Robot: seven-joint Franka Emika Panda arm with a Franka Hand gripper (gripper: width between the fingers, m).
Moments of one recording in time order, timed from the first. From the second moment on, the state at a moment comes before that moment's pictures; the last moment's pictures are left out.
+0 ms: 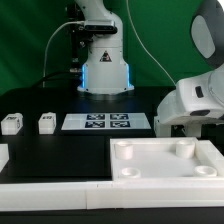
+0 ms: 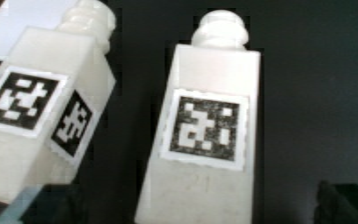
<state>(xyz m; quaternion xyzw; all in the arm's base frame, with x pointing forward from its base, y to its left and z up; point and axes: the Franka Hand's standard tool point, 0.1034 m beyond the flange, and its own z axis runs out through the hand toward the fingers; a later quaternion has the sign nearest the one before) 0.406 0.169 0.017 0.90 0.07 -0.44 0.06</state>
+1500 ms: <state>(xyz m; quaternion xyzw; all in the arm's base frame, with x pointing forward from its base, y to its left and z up) 0.401 0.170 0.002 0.88 0.07 -0.46 0.06</state>
